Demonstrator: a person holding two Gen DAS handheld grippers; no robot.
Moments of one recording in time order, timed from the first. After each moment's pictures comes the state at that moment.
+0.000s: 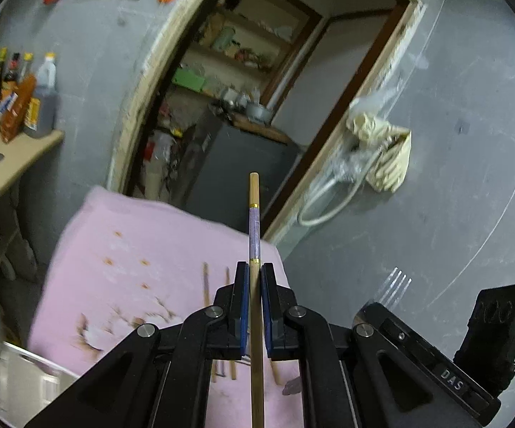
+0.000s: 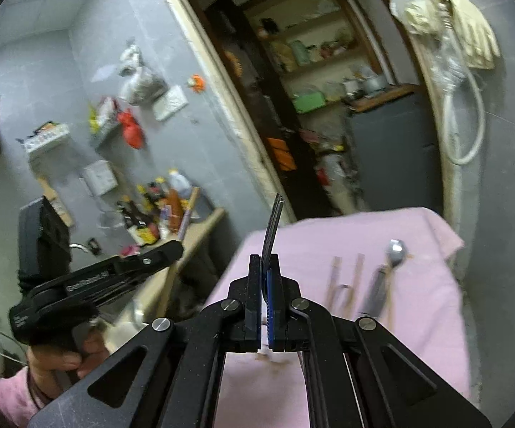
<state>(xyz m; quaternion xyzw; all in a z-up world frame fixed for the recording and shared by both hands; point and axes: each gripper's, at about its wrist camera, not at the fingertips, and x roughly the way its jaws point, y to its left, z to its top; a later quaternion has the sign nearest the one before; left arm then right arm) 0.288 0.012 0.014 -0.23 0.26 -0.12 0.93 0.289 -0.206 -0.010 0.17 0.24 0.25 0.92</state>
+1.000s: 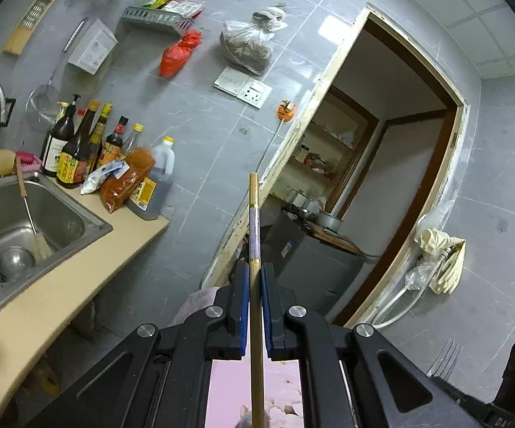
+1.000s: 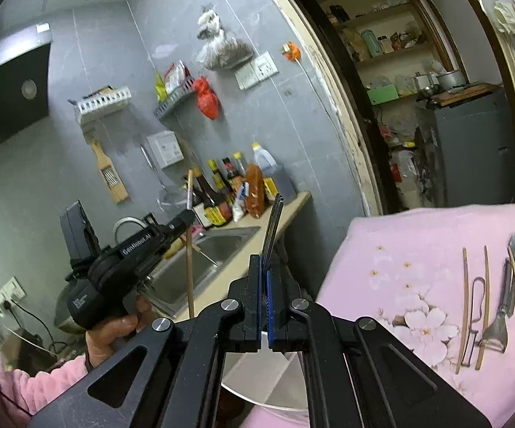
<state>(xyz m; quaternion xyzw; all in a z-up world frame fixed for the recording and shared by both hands) 0.236 0.218 -0.010 -0.26 0.09 0.03 0.96 0.263 -0.041 -0.042 0.14 0.24 0.34 0.90</state>
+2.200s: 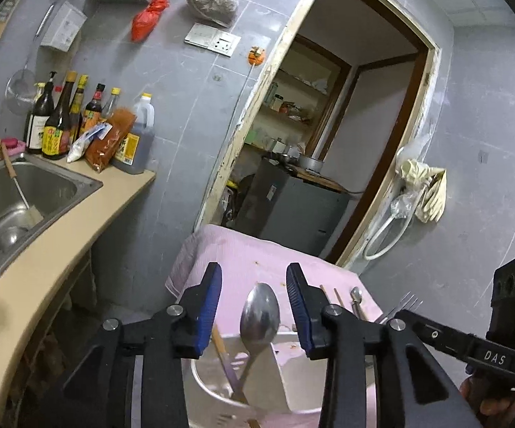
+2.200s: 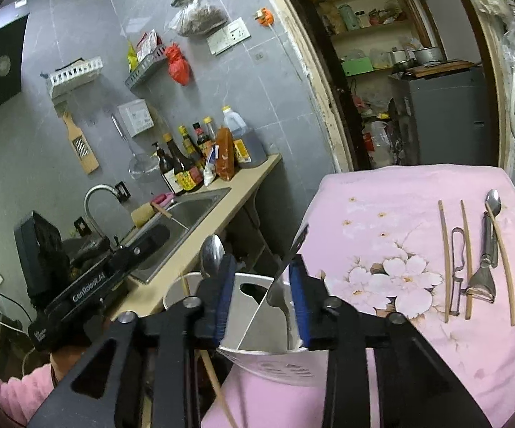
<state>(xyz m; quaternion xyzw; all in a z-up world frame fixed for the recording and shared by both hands) 0.189 0.190 -0.051 -0.21 0.17 -0.03 0.96 0.241 -0.044 -0.060 0.13 0.29 0.29 0.90</state>
